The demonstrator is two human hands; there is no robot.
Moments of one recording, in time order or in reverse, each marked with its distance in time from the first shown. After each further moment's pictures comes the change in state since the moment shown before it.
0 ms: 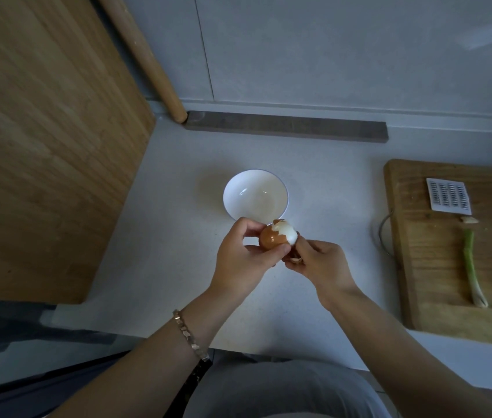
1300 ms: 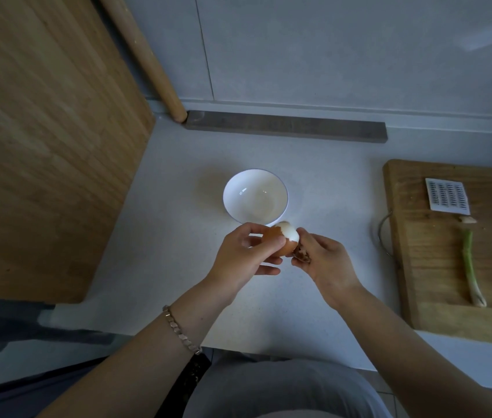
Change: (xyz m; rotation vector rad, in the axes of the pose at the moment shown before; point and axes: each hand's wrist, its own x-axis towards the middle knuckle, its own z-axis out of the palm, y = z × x) left_hand 0.006 0.004 -0.008 -0.192 -0.171 -0.246; right_hand 0.004 0.001 -0.008 0.017 -0.065 -0.006
